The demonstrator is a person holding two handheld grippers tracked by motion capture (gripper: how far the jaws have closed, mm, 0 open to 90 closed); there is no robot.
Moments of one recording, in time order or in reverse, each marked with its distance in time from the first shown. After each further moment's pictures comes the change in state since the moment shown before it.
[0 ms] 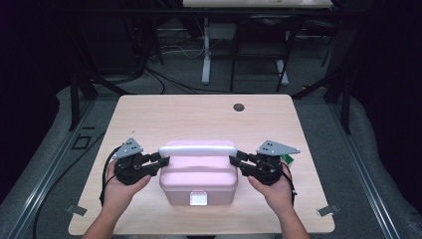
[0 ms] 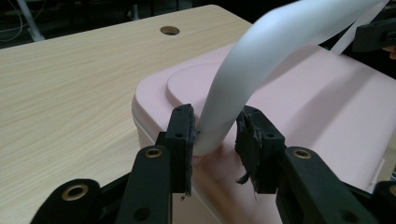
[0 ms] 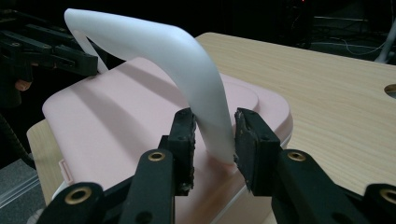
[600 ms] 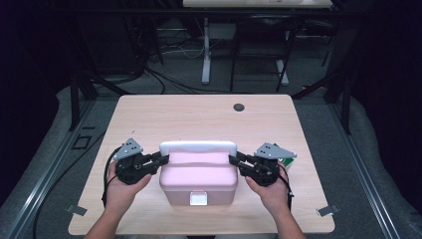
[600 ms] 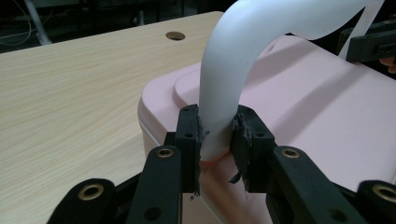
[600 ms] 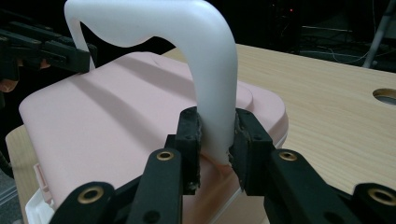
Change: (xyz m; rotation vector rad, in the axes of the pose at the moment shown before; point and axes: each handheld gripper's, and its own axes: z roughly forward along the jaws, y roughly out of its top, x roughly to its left) left arm 0.001 -0.002 0.002 -0.025 0.019 -0.008; right arm 0.001 -0.010 0.008 -0.039 -0.040 -0.020
